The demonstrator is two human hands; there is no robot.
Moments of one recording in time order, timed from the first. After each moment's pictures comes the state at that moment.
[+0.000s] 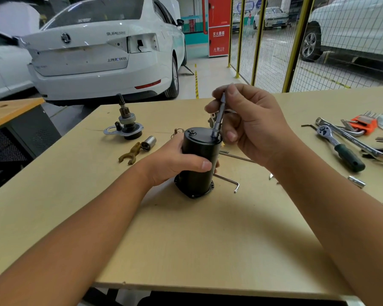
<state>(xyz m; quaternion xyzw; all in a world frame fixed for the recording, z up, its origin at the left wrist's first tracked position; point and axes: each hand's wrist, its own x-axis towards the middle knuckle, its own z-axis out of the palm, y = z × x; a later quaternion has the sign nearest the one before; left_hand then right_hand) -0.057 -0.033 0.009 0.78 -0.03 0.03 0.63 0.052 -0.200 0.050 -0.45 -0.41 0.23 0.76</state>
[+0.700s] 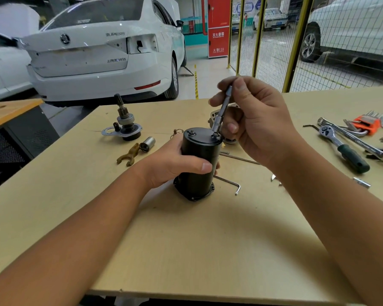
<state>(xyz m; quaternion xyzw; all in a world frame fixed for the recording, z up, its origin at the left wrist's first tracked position) -0.057 -0.031 0.008 0.78 -0.03 0.03 0.63 0.048 -0.199 0.052 -0.44 -0.40 0.19 0.78</state>
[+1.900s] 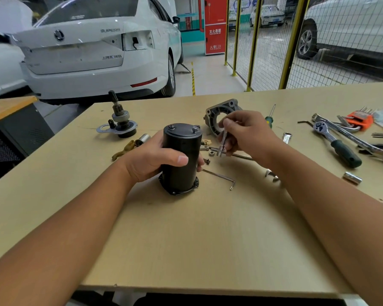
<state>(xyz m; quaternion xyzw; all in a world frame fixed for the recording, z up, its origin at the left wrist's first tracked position) -0.062 -0.006 0.004 0.76 -0.05 0.00 0.65 0.091 -0.195 0.008 -0.73 -0.33 0.14 0.58</state>
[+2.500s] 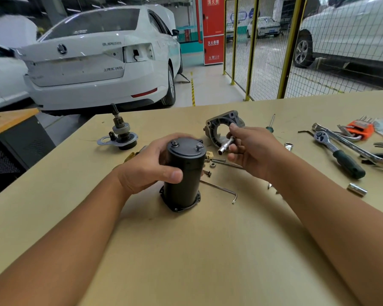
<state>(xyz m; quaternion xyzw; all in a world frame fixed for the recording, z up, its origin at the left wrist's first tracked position) -0.068 -0.002 0.013 0.77 -0.05 0.02 0.64 0.087 -0.195 0.016 -0.56 -0.13 0.31 0.76</state>
